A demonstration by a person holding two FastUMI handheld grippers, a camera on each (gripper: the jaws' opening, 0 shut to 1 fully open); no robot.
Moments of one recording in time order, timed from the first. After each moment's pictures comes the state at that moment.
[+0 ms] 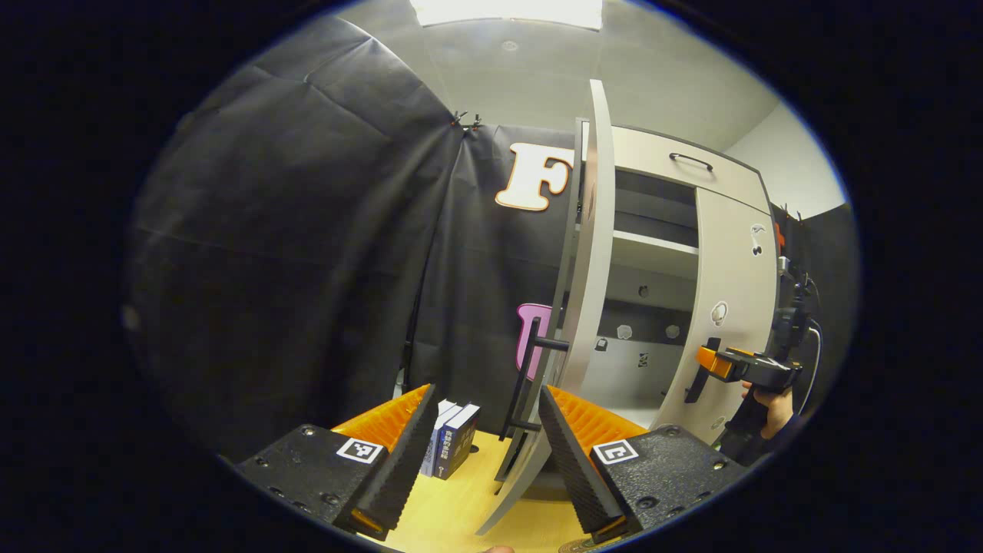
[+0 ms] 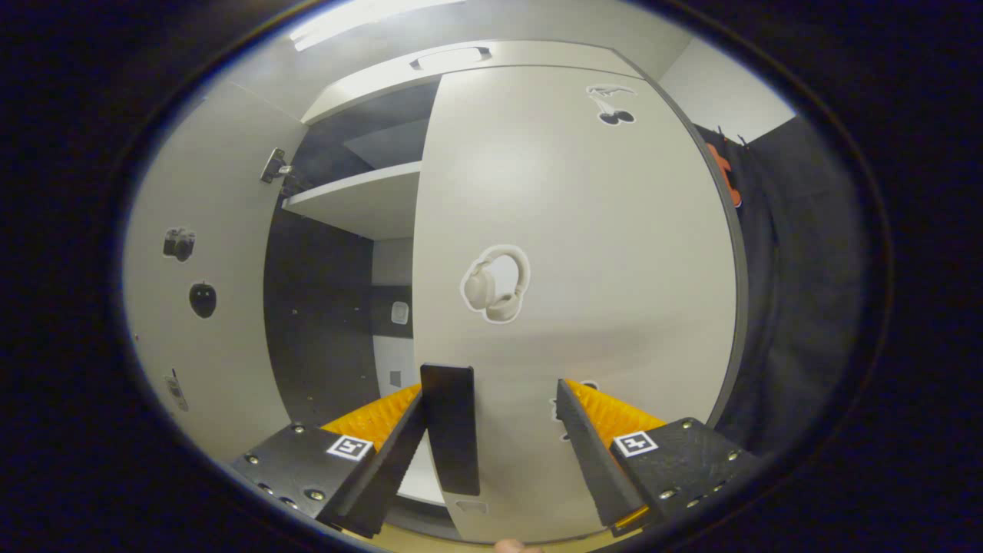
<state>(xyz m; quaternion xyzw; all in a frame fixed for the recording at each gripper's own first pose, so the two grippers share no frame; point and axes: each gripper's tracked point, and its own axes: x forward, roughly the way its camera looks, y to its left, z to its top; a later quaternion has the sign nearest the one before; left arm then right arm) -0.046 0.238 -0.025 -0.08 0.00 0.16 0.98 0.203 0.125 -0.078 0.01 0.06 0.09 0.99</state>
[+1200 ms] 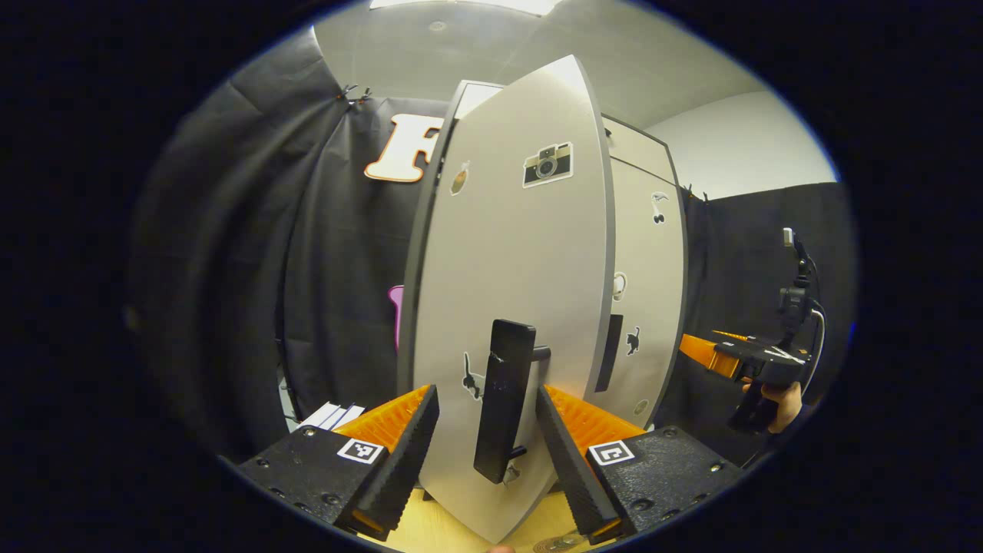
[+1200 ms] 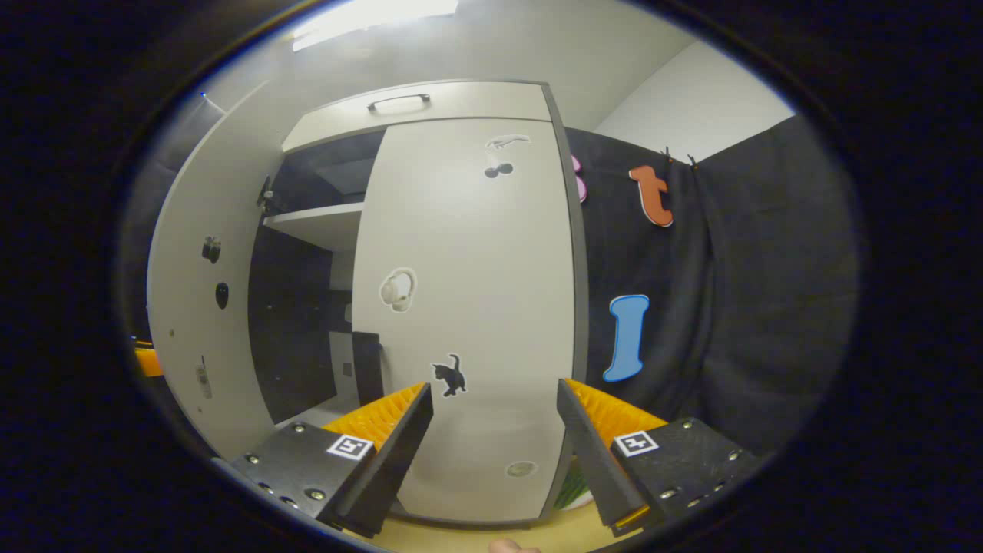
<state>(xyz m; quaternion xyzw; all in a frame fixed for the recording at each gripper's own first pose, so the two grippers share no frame) 0.040 0.106 -0.034 -0.07 0.02 -0.06 1.00 0.123 -0.002 -0.051 -0.02 0.03 -0.01 1.00</state>
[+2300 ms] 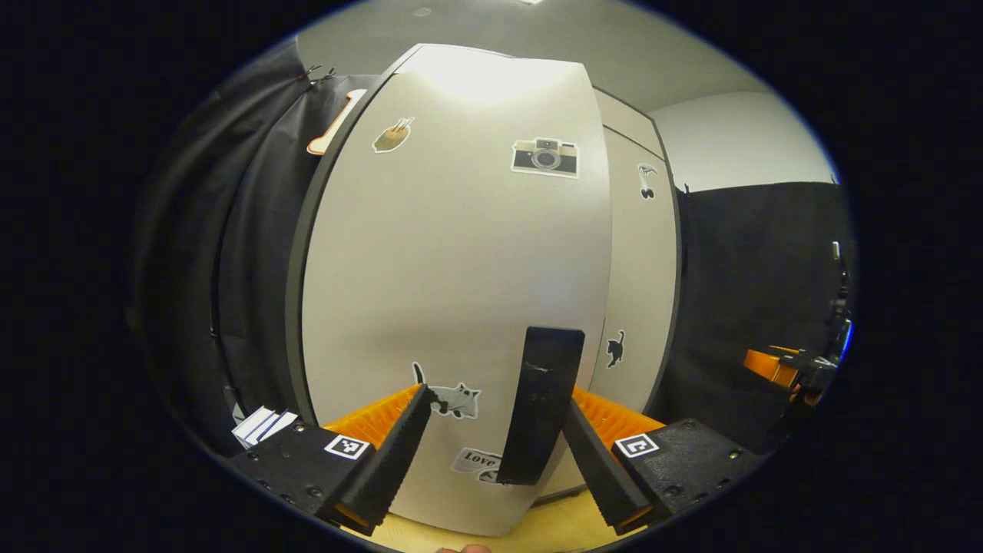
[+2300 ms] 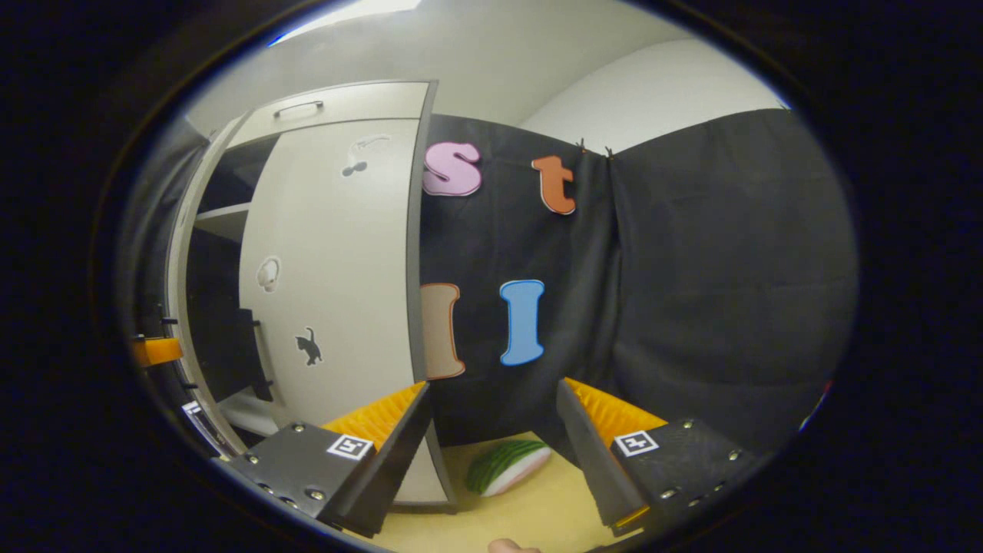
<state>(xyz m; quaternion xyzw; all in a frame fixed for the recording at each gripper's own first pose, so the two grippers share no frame) 0.122 0.045 -0.039 -0.07 0.03 -0.11 0.99 0.073 -0.155 -0.052 -0.02 0.04 -0.15 0.99</state>
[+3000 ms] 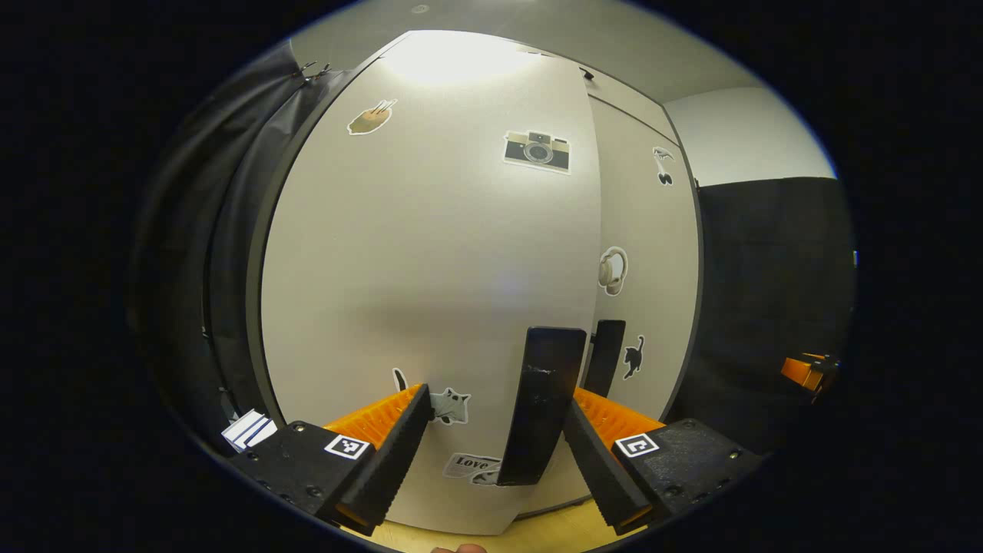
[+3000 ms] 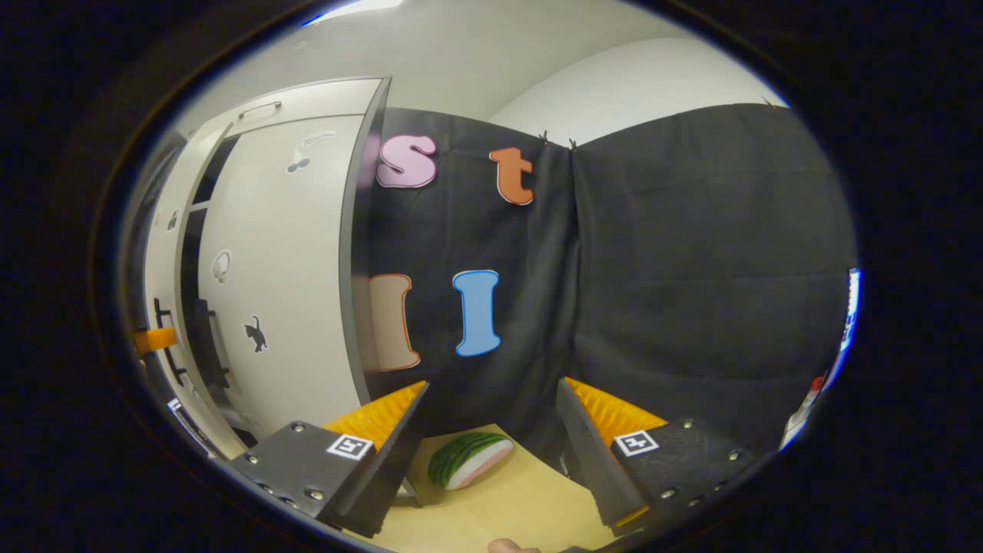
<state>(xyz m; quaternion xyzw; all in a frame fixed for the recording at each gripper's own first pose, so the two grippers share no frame) 0.132 0.035 -0.039 -0.07 0.04 -0.10 0.99 0.053 -0.212 -0.058 -0.02 0.05 -0.21 0.98</state>
